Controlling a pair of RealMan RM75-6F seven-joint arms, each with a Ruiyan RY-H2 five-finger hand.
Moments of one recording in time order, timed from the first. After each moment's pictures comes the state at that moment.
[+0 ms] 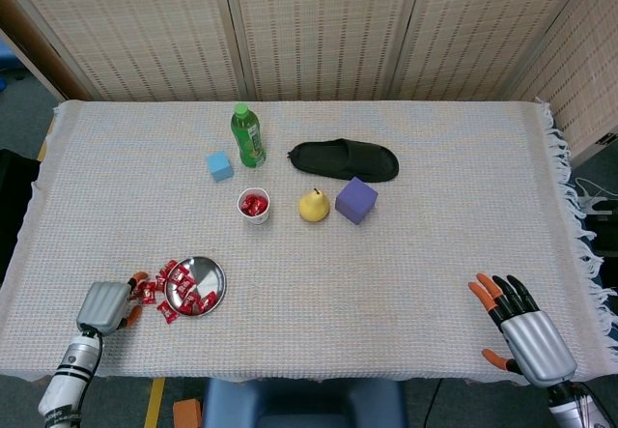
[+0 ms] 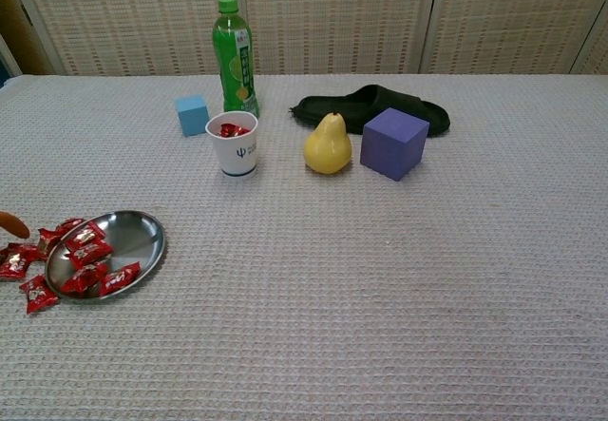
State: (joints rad) left arm -0.34 -1.46 0.03 -1.31 1.27 1.15 0.28; right arm 0.06 -1.07 -0.11 -1.70 -1.76 1.44 -0.13
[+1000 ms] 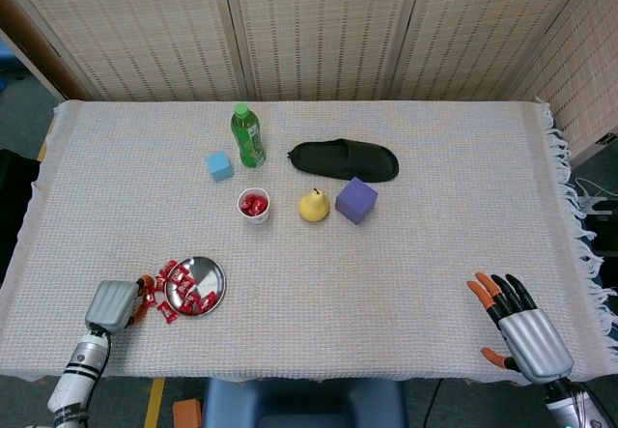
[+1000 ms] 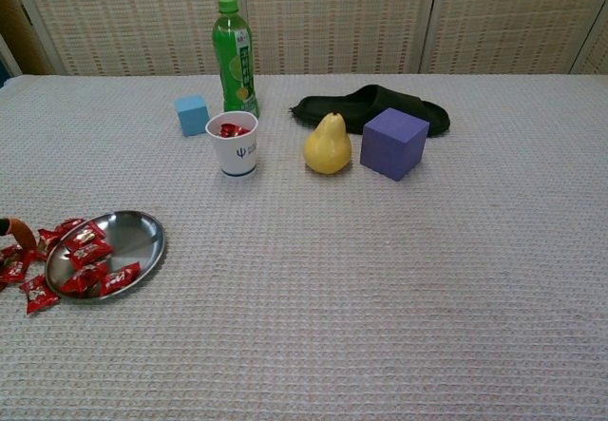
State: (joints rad) left arm -0.33 -1.52 0.01 -1.23 1.33 1.15 0.26; right arm 0.07 -1.07 -0.11 -1.70 -1.73 1.42 -0.14
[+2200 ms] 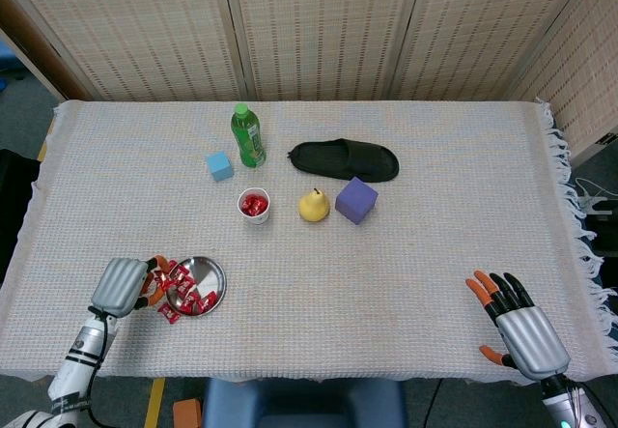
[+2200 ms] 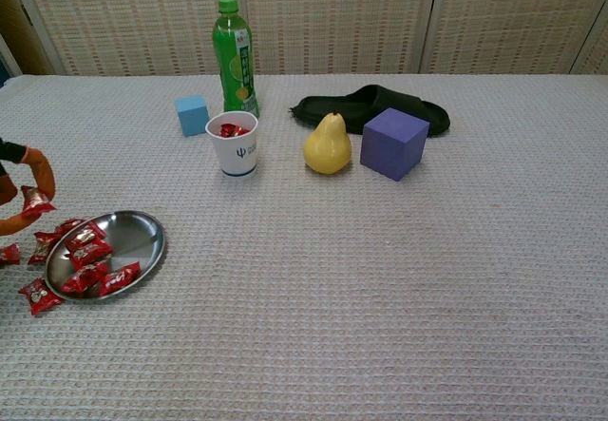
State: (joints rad) left arm -0.40 -1.37 -0.09 -1.51 1.40 1.17 0.14; right arm 0.08 -1.08 -0.10 -1.71 -1.70 1.39 -0.16
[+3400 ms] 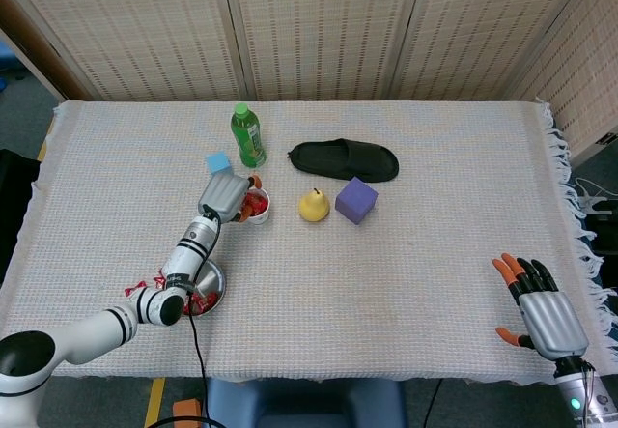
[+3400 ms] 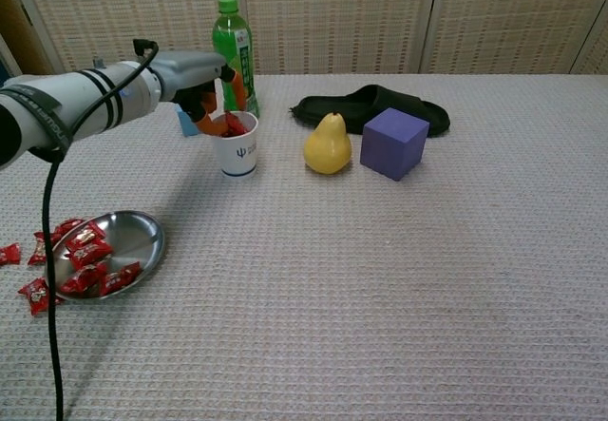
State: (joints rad) left arm -1.00 -1.69 -0.33 -1.05 0.97 0.74 0.38; right arm 0.10 -1.07 -0.03 -1.70 -1.53 1.34 -0.12
